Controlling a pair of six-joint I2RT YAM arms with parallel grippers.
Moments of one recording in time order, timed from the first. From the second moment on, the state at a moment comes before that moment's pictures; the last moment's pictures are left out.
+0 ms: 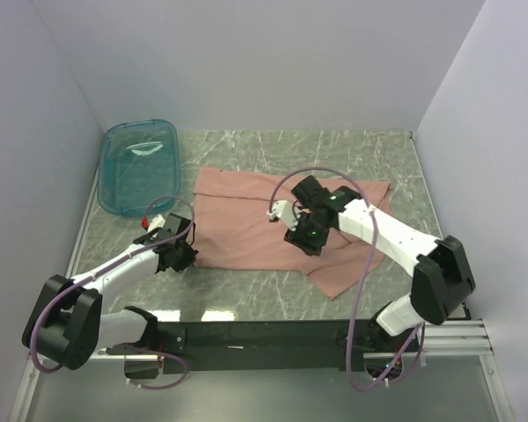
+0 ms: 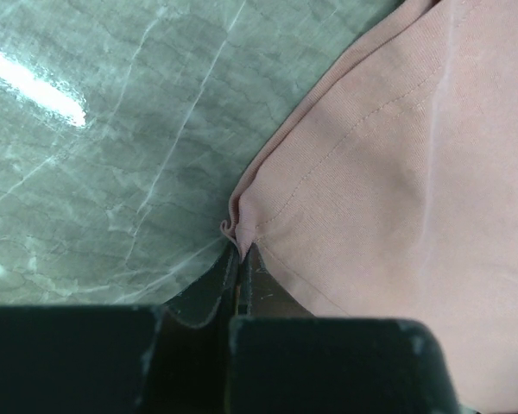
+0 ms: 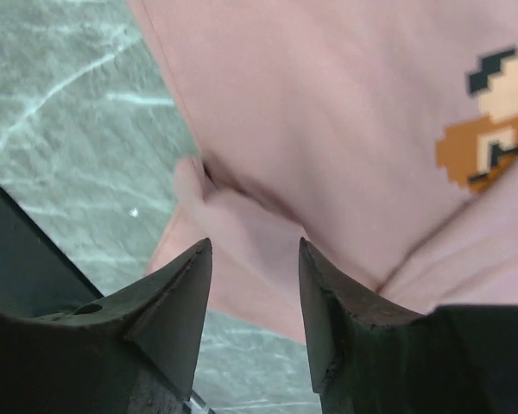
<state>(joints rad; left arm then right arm) -0.40 1.21 0.53 -0.43 -0.22 -1.12 0.66 1.50 1.15 -0.94 -0.13 -0.53</state>
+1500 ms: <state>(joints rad) -0.40 1.20 0.51 -0.38 -0.18 -1.09 0.70 1.18 0.58 -0.87 -0.31 -1.16</state>
